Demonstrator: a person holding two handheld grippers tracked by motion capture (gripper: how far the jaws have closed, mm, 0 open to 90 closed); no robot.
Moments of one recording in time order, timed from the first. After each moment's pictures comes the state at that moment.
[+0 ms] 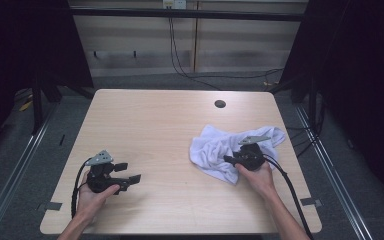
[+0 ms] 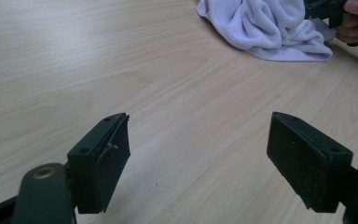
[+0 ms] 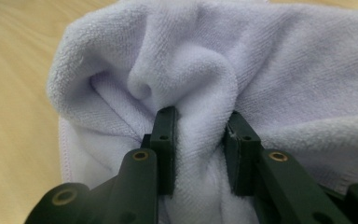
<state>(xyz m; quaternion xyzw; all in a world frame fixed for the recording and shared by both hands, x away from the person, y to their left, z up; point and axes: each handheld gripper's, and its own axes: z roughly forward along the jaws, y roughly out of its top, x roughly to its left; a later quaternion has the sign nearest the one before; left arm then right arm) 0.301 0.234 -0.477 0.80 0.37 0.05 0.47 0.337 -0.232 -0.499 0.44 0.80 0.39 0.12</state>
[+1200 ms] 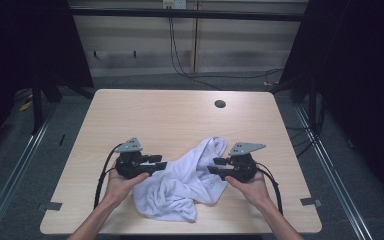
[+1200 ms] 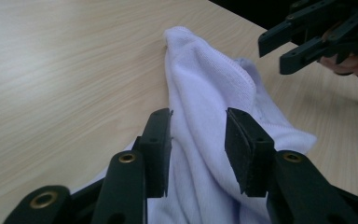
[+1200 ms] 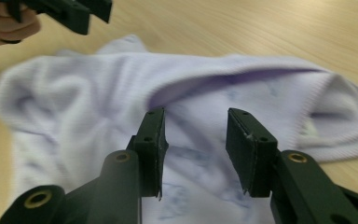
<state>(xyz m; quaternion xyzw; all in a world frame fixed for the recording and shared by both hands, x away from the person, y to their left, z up) 0.329 0.155 -0.455 0.82 0.29 0.01 0.50 0.289 -0.189 -0.453 0.35 0.81 0.45 0.10</state>
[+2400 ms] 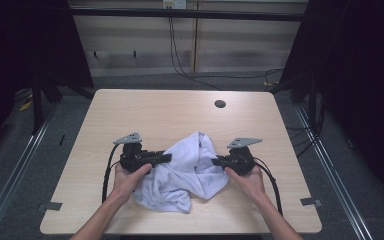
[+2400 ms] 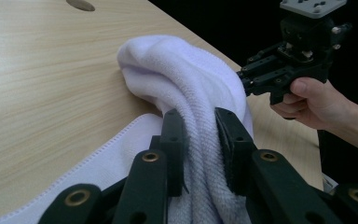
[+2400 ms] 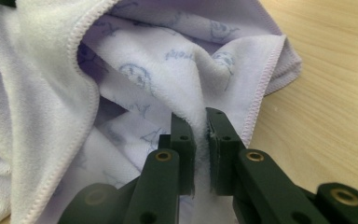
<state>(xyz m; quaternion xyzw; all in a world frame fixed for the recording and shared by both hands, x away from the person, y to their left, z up) 0.340 0.155 -0.454 0.76 0.31 -0.05 0.57 0.314 -0.192 -0.469 0.40 0.81 0.42 0.11</state>
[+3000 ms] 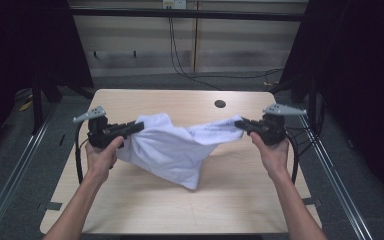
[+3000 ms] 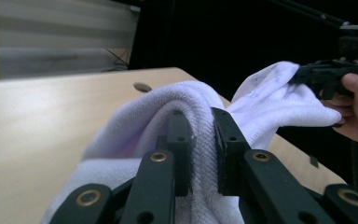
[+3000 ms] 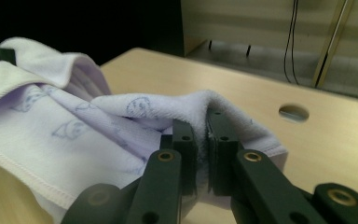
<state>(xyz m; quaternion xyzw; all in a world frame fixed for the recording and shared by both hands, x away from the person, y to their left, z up) 0.371 0.217 -0.376 0.71 0.34 0.05 0.61 0.330 -0.246 -0.363 0.43 0.71 0.52 0.20</state>
